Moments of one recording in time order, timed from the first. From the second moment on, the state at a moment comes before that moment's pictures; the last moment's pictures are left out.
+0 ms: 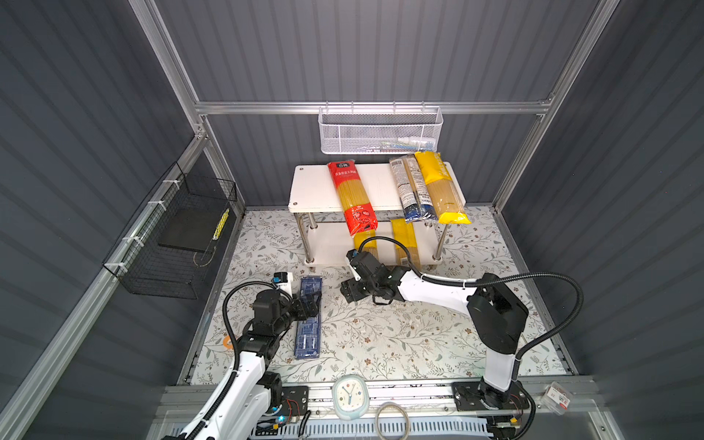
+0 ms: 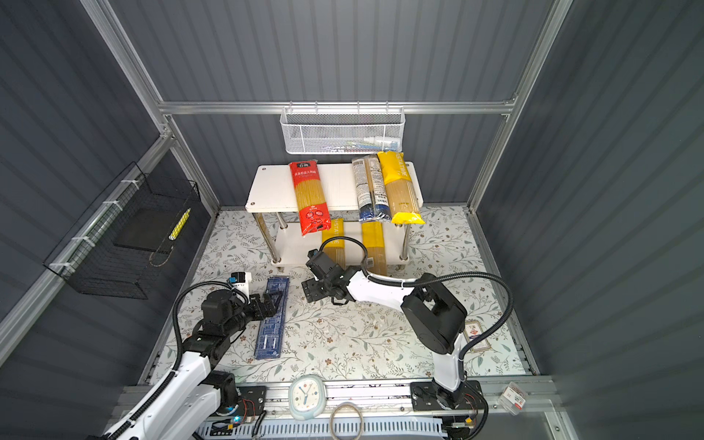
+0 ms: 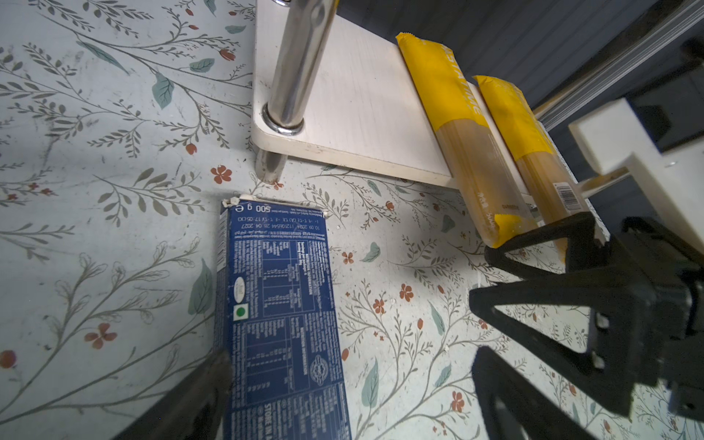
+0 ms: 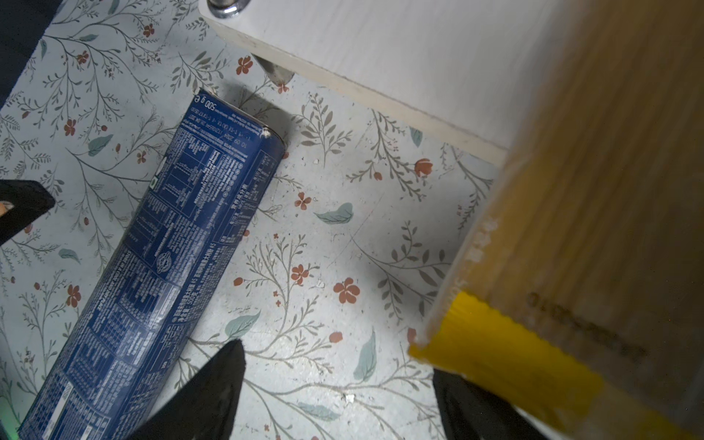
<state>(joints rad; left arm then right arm) -0.18 0.75 0.27 -0.04 0.28 -0.36 0.91 1.89 1.31 -0.29 0.02 0.40</state>
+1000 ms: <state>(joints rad) -0.19 0.86 0.41 -0.46 0.17 -0.66 1.00 1.46 0.91 -0.15 -0.12 0.49</state>
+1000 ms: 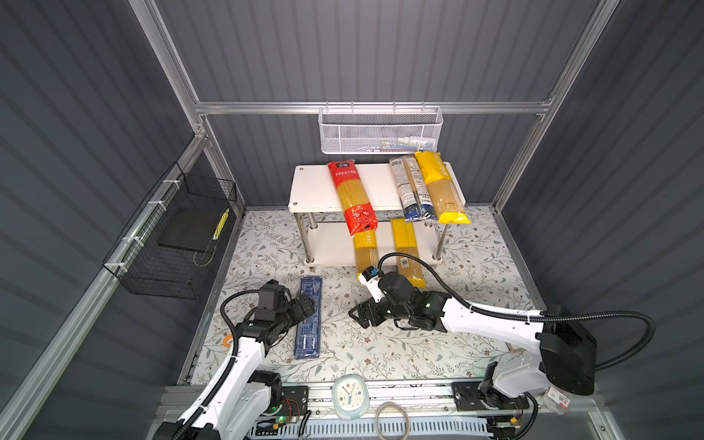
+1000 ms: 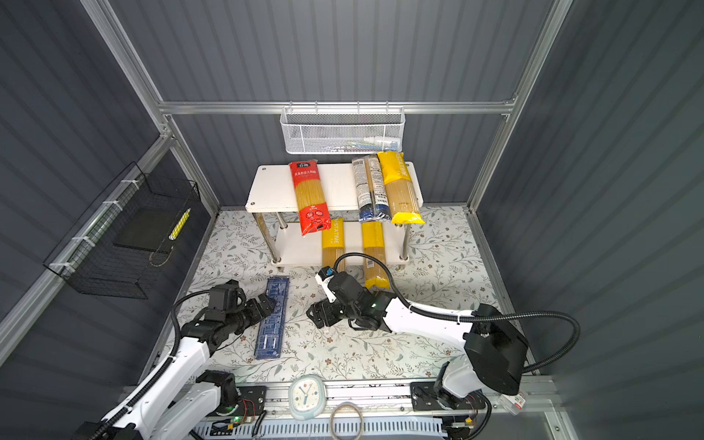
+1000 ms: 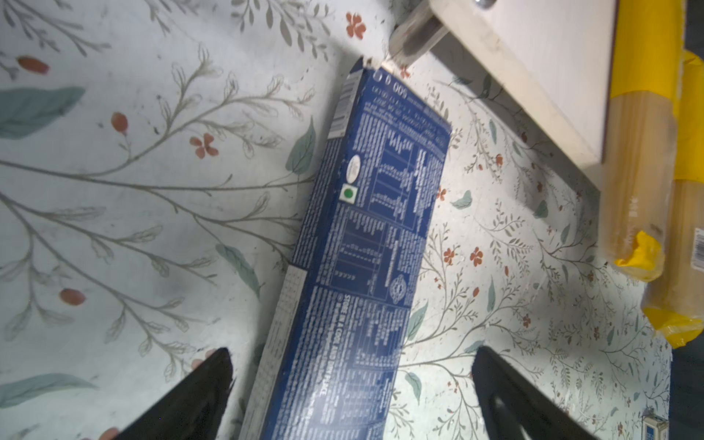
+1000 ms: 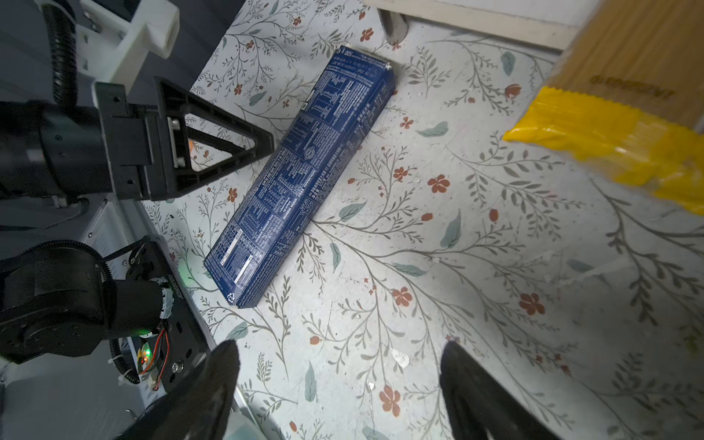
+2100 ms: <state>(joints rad) -0.54 0.93 0.32 -0.26 0.12 -0.89 1.01 1.45 0.90 -0.20 -0.04 0.49</state>
